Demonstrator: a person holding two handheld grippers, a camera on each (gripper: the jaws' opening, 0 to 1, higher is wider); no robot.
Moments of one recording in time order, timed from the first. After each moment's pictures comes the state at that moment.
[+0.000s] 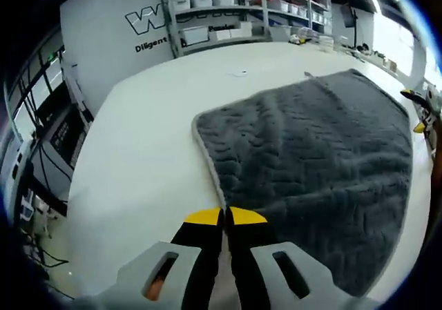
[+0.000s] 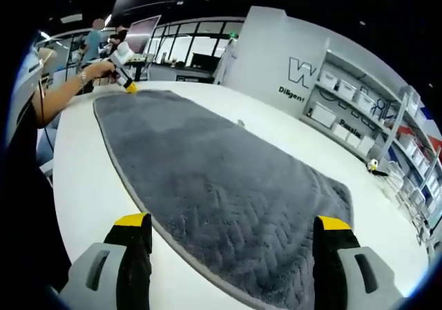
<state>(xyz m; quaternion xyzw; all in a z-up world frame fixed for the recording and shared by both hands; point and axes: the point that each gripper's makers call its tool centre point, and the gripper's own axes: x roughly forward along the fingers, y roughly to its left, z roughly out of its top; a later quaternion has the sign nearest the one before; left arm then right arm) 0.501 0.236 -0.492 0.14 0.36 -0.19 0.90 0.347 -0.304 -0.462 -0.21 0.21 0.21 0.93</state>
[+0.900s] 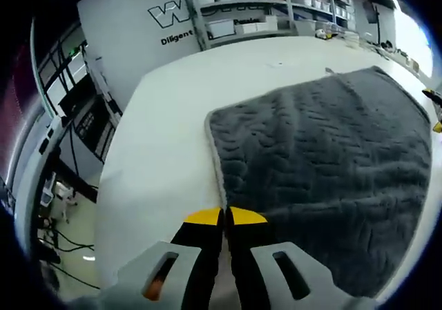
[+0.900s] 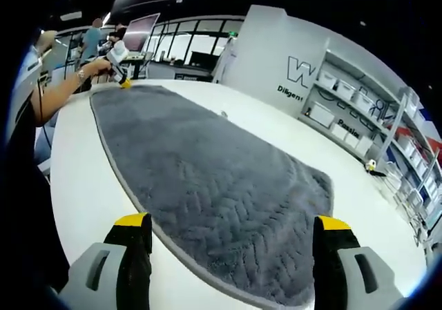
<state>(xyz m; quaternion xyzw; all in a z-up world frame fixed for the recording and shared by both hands) 0.501 0.292 -0.490 0.16 0.37 -0.09 0.91 0.351 -0.307 -0.459 -0.21 0.21 0.21 0.93</state>
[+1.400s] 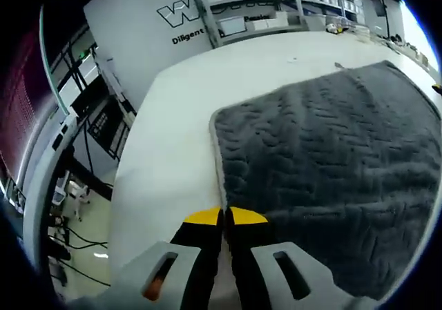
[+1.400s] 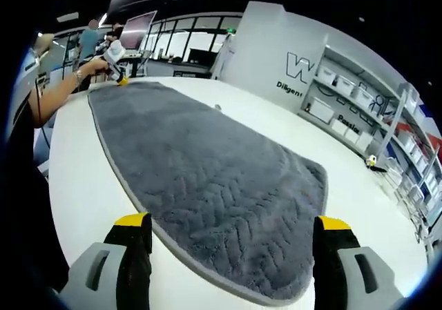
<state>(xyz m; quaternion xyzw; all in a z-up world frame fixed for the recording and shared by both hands) 0.503 0.309 -0.489 0.18 0.36 -0.06 0.91 0.353 -0.309 -0.464 -0.21 0.23 0.20 0.93</state>
